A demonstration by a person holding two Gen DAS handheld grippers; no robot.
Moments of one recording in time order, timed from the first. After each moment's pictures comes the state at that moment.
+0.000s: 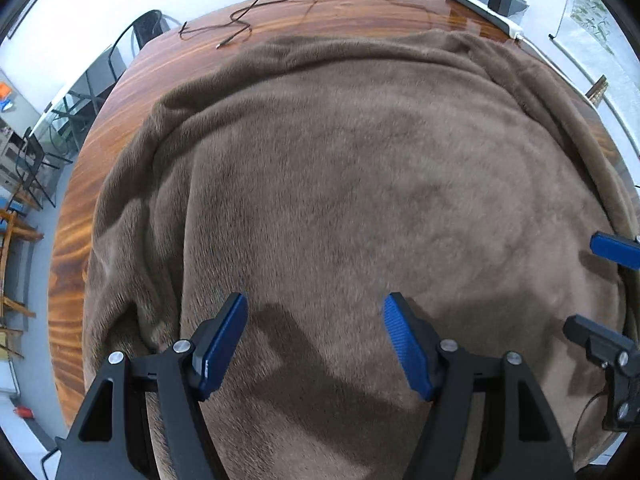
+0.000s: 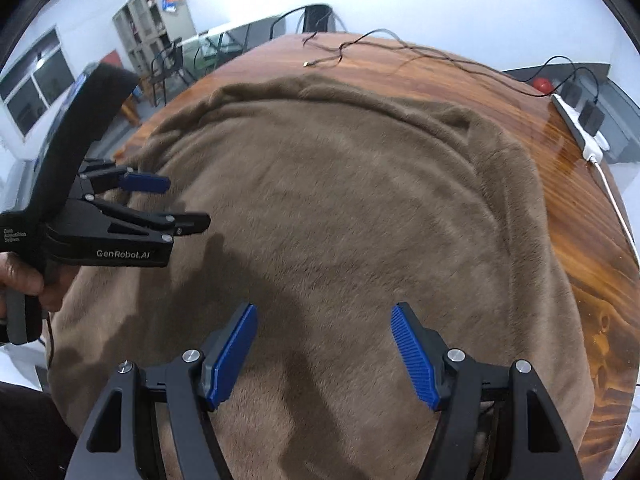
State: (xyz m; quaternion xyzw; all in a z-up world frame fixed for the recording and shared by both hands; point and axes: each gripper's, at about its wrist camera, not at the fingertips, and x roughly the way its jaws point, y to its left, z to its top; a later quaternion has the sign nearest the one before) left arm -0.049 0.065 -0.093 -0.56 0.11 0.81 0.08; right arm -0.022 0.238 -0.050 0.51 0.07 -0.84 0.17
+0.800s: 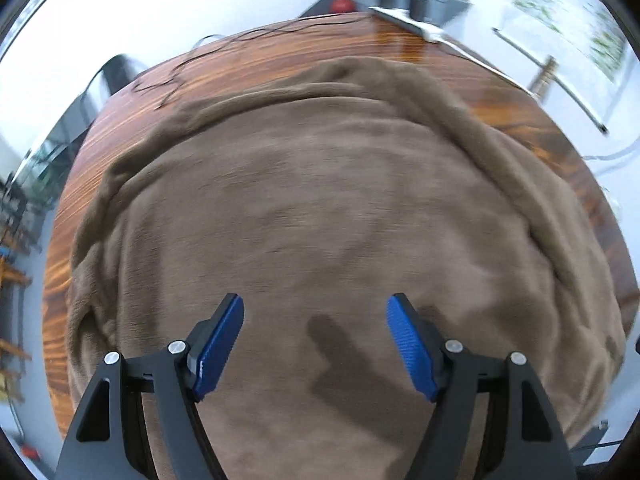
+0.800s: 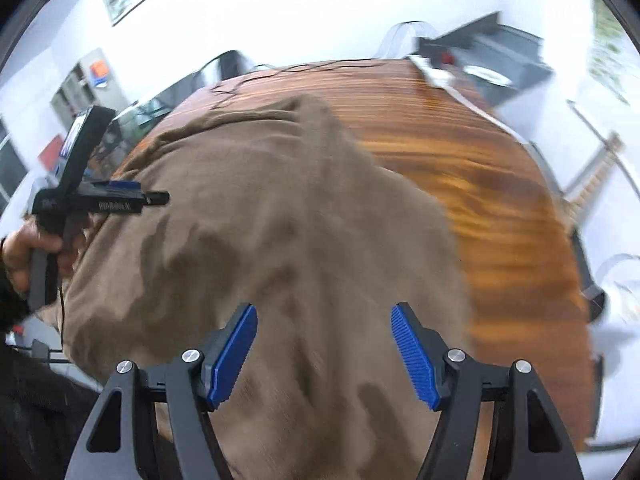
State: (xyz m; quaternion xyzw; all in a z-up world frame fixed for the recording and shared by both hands) left arm 0.010 0.147 -0.049 -0.51 0.14 0.83 0.16; right arm 0.172 0.401 -0.006 0.47 -0.04 -0.88 0.03
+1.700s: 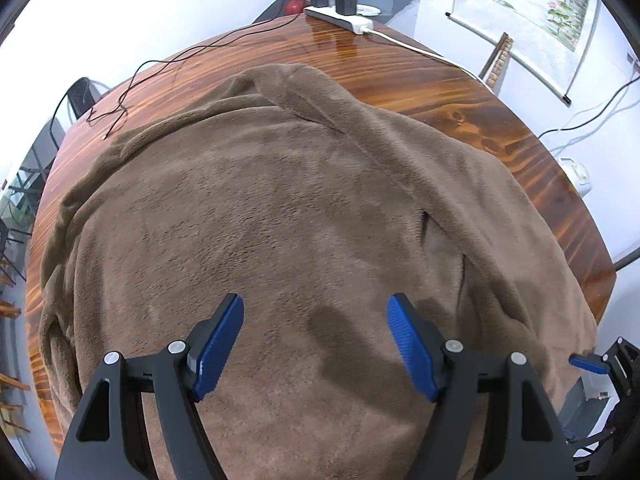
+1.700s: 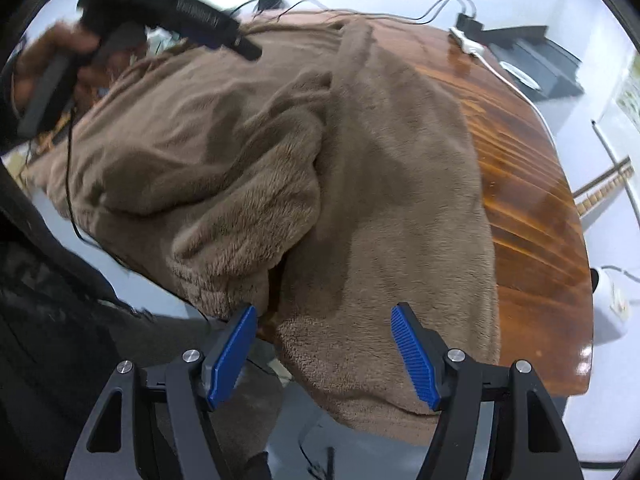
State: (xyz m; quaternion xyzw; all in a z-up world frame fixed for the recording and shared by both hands) left arm 0.055 0.218 -0.036 -0.51 0.16 0.82 0.21; right arm 0.240 0.369 -0.072 0.53 0.07 -0.84 0.08
